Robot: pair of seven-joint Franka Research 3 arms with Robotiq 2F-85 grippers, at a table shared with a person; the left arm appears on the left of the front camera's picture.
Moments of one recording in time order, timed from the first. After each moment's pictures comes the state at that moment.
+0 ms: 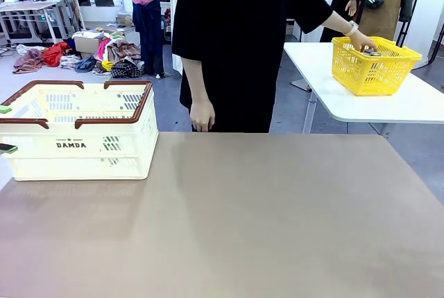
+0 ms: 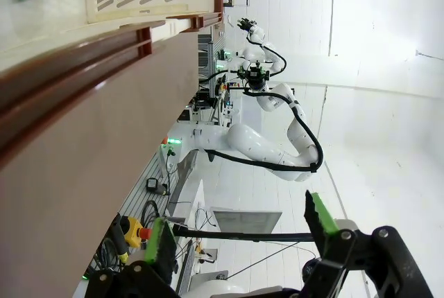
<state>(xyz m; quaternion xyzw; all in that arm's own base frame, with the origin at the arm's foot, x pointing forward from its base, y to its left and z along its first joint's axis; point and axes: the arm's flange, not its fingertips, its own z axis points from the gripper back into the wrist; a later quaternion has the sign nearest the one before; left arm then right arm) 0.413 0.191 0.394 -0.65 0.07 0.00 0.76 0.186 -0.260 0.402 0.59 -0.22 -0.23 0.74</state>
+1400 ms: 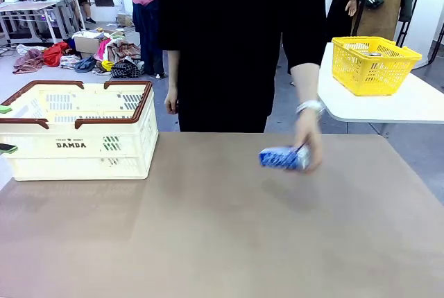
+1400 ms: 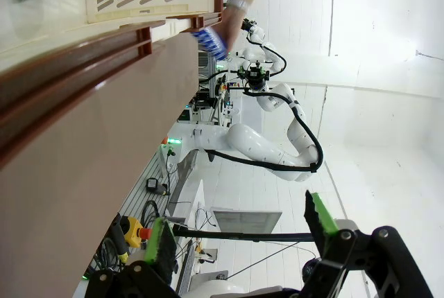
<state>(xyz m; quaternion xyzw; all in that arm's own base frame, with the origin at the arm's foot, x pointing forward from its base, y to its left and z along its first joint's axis) 0.413 0.191 0.394 -0.65 0.07 0.00 0.76 0.186 -0.260 0.402 0.59 -0.22 -0.23 0.74</state>
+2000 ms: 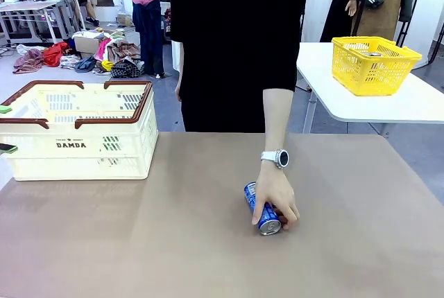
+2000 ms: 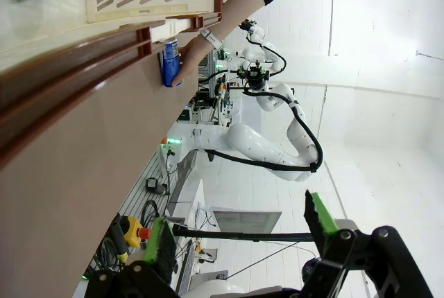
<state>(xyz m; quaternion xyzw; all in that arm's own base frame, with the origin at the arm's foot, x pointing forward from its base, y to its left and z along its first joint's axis) 0.413 0.191 0.394 -0.65 0.07 0.00 0.76 0.186 -0.260 0.402 0.59 -0.22 -0.23 0.74</state>
